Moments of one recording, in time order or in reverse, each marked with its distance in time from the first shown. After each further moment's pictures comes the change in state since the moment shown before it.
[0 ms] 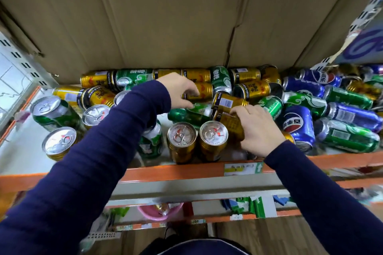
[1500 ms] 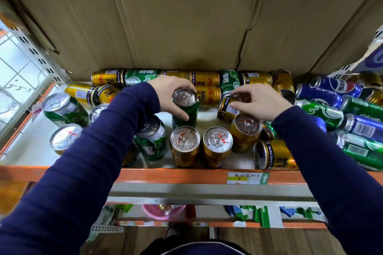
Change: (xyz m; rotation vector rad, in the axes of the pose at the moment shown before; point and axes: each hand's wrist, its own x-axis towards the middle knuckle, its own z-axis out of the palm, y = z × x) left_hand -0.017 -0.029 0.004 -0.256 0.089 -0.100; right_hand 0.065 0.014 -0.044 0.341 -0.034 -0.063
